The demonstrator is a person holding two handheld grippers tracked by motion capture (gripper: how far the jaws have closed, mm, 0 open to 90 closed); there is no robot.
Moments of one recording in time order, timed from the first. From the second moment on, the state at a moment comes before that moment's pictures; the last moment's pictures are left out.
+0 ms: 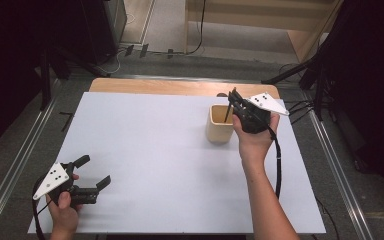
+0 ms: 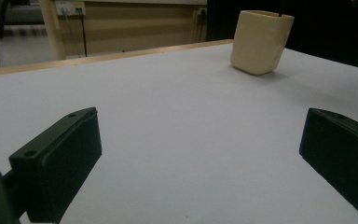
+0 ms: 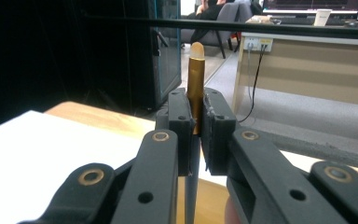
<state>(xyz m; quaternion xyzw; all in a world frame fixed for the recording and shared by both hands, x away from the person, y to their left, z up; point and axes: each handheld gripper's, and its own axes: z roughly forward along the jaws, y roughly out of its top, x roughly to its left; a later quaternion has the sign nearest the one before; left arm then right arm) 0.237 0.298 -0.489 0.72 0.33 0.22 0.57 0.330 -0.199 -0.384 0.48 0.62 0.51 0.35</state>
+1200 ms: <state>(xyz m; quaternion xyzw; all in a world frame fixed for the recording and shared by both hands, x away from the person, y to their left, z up) 0.237 0.297 -0.490 0.72 0.33 0.22 0.57 0.332 -0.209 -0.442 0.52 0.63 0.50 0.28</state>
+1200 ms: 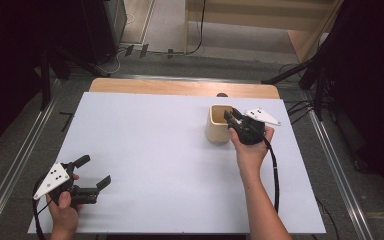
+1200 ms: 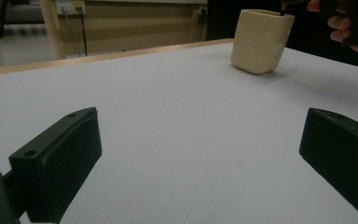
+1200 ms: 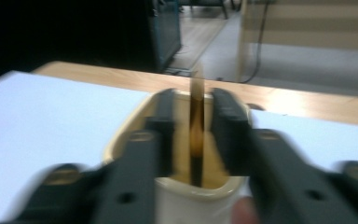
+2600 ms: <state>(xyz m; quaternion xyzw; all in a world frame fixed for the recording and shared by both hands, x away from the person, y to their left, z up) 0.236 0.295 -0.489 0.72 0.33 0.22 0.56 0.237 -0.270 -0.488 0.51 0.65 0.49 0.28</state>
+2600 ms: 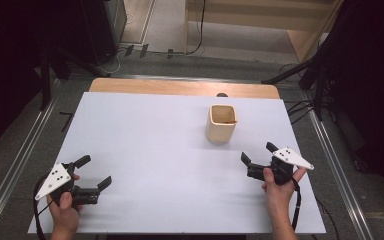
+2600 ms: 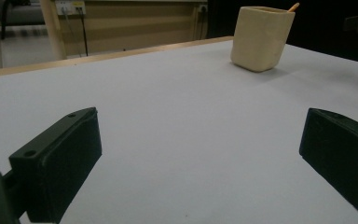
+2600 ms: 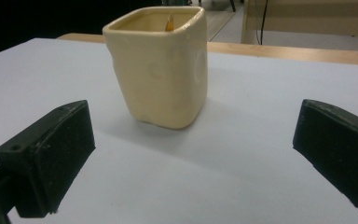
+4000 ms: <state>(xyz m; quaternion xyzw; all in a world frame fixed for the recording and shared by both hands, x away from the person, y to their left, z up) 0.235 0.295 -0.489 0.73 0.32 0.22 0.57 0.171 -0.316 -0.511 0.53 0.64 0.47 0.30</state>
